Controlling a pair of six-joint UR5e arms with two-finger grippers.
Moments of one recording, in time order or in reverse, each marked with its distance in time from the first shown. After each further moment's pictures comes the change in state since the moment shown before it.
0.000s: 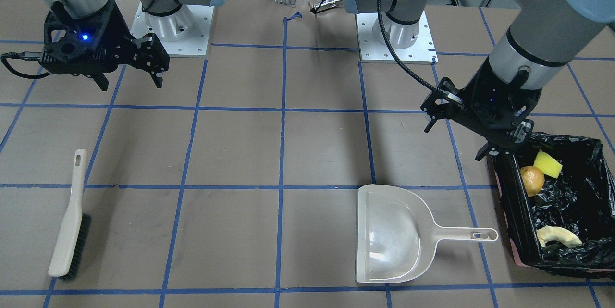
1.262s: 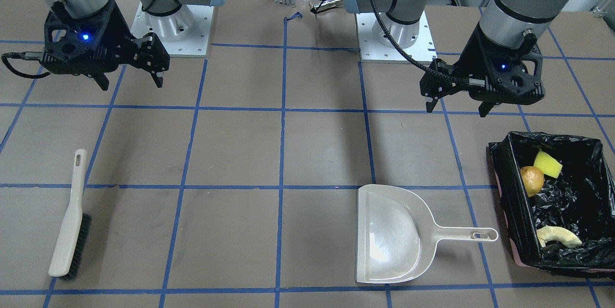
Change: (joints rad) left arm -0.003 0.113 -0.113 -0.004 0.084 -0.404; right arm 0.000 0.000 0.000 0.003 0.001 0.000
